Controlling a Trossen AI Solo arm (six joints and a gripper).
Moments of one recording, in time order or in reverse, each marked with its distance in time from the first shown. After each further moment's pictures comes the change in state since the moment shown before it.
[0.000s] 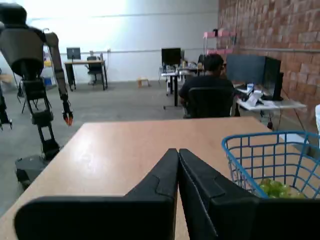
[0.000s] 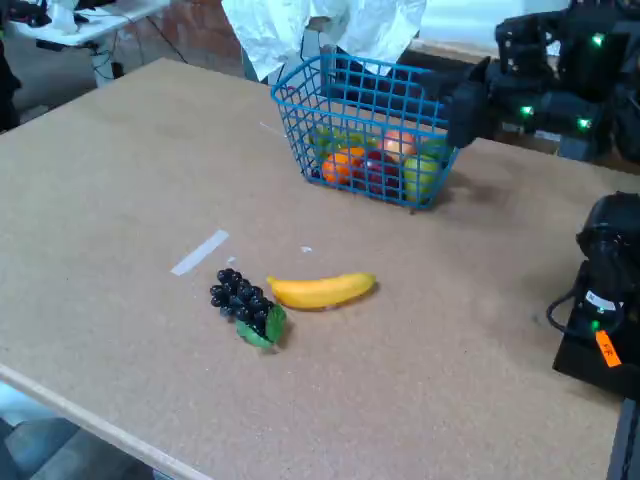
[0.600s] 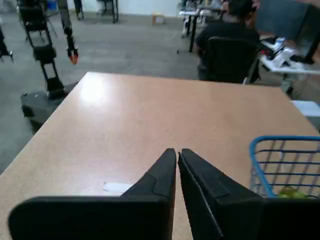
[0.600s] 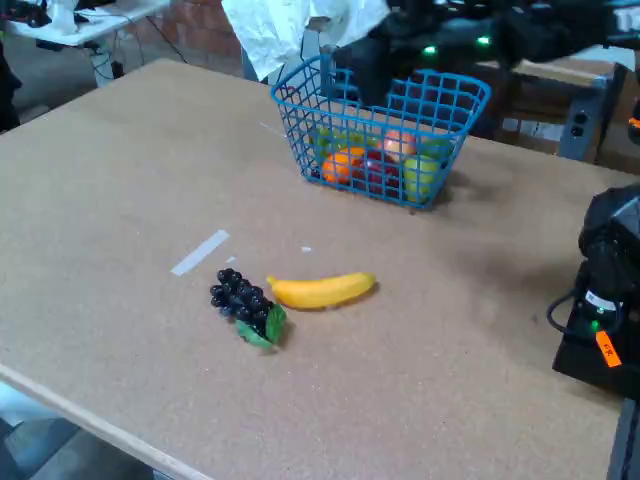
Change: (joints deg) arm 1.6 41.4 28.2 -2.8 -3.5 -5.8
